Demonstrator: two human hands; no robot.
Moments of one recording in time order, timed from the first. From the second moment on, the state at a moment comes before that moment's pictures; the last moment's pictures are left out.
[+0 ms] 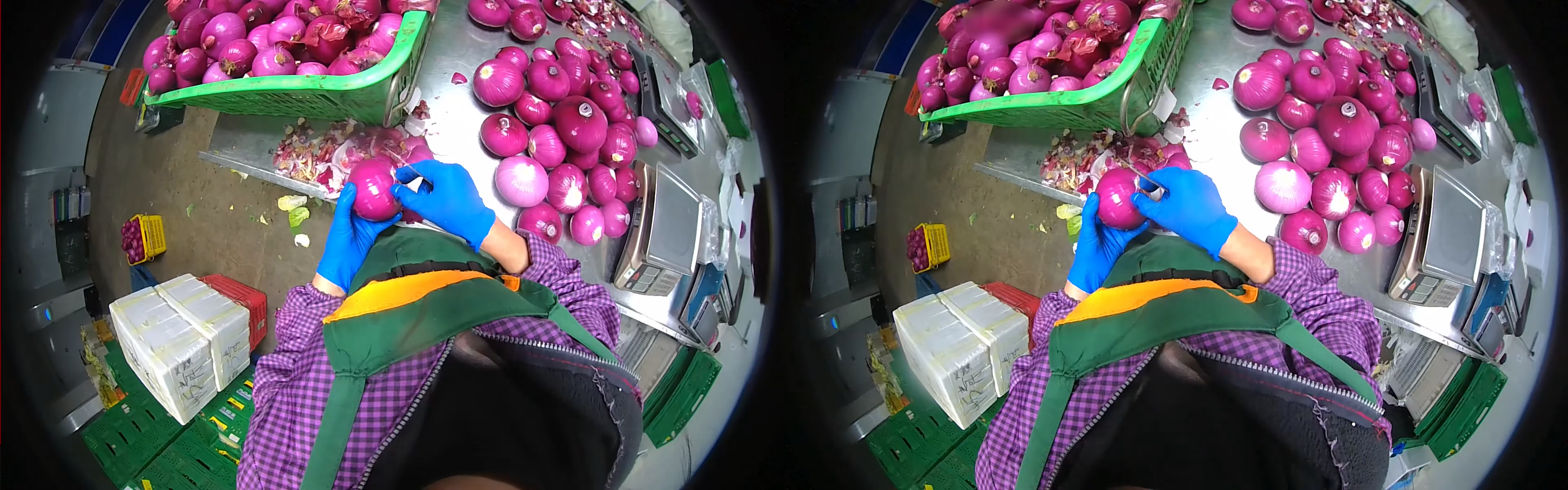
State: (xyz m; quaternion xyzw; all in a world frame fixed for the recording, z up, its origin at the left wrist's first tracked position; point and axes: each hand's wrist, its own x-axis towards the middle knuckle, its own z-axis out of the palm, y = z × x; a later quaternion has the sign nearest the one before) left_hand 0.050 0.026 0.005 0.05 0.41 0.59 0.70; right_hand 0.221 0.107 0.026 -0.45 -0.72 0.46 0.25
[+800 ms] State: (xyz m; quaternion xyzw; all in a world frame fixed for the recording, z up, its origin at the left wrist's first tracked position) left_hand 0.049 0.026 0.004 -0.09 0.25 0.57 0.78; right_hand 0.218 0.103 0.004 -0.37 -0.74 0.44 0.36
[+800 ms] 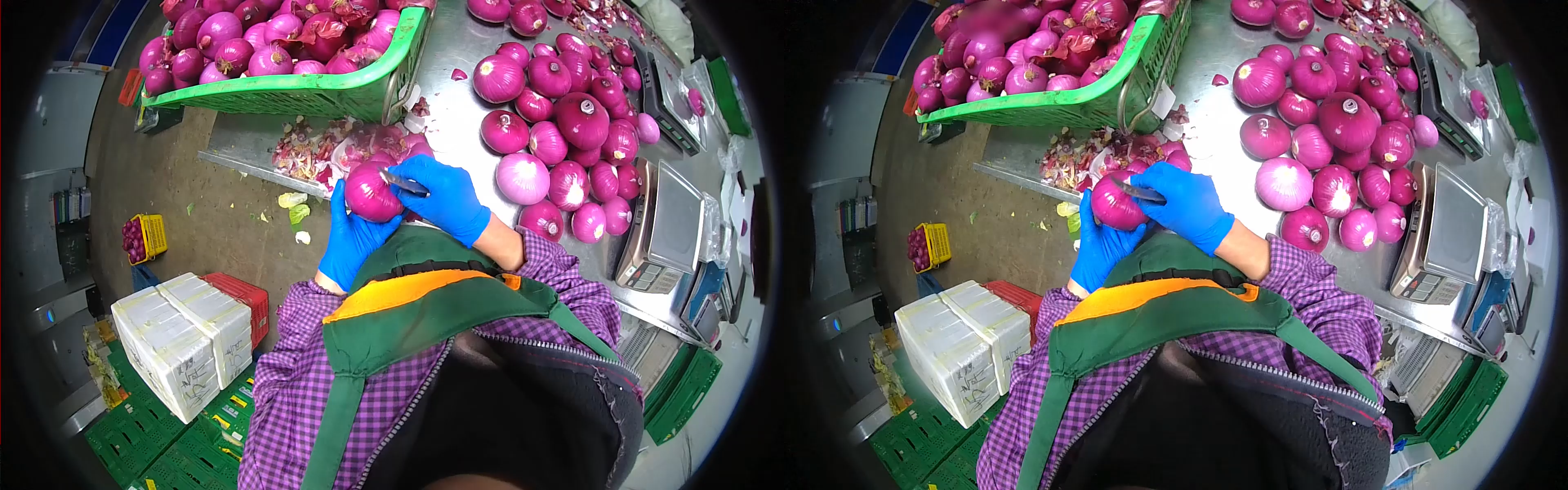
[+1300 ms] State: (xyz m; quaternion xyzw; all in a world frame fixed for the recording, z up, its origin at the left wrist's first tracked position) left_hand 0.089 0.074 0.030 0.18 0.34 0.47 0.79; right_hand 0.242 0.108 -0.098 -0.37 -0.24 0.85 0.30
